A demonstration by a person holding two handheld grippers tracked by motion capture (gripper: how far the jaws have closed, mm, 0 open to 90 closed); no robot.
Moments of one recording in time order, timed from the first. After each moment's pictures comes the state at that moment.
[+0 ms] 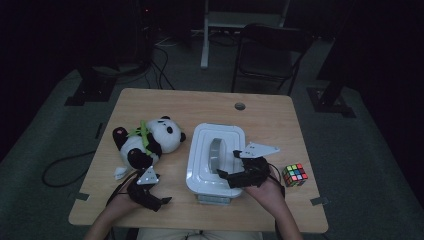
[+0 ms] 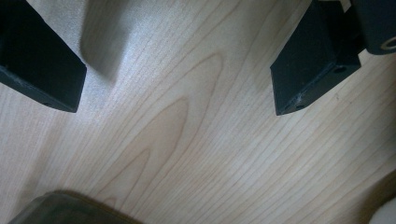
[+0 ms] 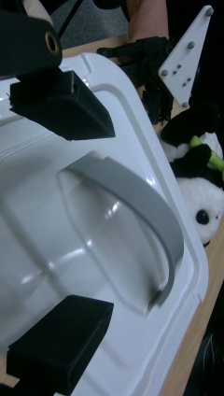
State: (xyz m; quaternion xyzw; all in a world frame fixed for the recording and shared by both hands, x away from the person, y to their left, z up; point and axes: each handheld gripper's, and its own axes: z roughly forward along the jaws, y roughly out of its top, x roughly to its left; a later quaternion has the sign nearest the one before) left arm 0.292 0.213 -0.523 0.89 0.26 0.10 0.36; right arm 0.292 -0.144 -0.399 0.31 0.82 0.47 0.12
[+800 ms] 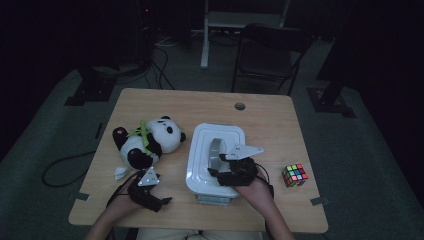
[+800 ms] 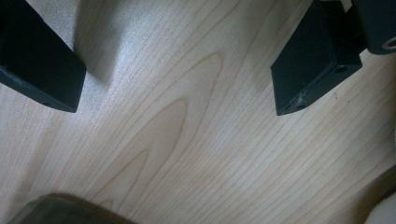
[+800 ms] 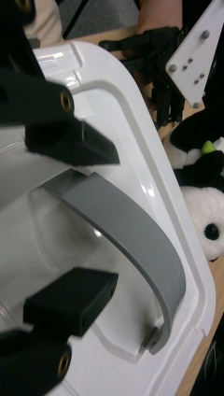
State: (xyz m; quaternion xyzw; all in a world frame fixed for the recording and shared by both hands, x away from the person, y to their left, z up) left arm 0.290 0.210 -0.524 0.89 0.26 0.11 0.35; right arm 0.296 -0.120 -0.407 0.29 0.84 0.45 0.13
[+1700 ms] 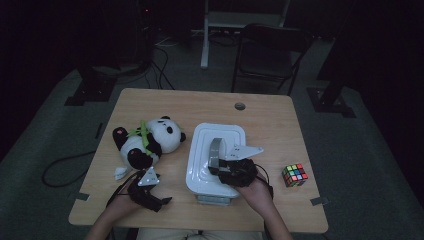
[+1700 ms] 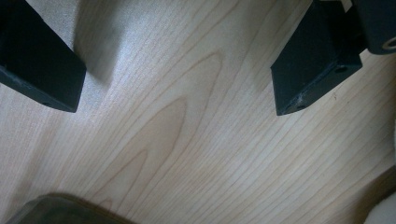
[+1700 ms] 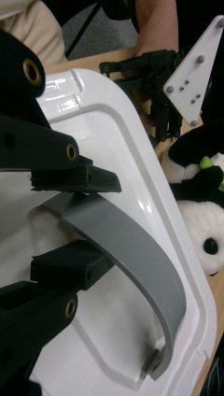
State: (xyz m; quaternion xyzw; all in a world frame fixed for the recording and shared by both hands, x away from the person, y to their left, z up) left arm 0.291 0.210 -0.524 0.89 0.26 0.11 0.35; right arm 0.292 -0.118 -0.403 0.28 0.84 0.45 0.11
